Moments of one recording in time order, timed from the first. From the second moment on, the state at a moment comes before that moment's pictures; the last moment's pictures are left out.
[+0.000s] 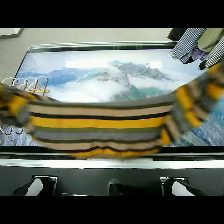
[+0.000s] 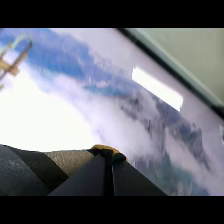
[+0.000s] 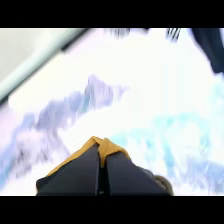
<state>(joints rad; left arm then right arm) 0.53 -0.92 1.41 0.91 -1.33 -1.73 -0.40 -1.26 1.90 -1.28 1.33 1.96</state>
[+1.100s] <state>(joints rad) 0.24 -0.96 0.79 1.07 -1.13 -1.79 -0.32 -1.31 1.14 -1.13 1.38 1.66</state>
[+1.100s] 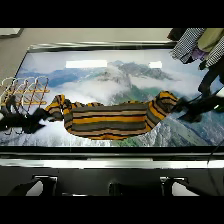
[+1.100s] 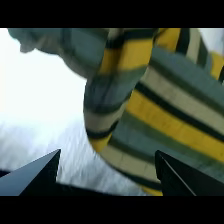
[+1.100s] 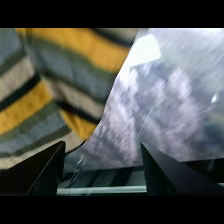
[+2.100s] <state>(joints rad) -0.20 -1.06 0.51 0.87 -0.71 -1.96 0.10 -1.22 0.65 -0.84 0.83 1.82</state>
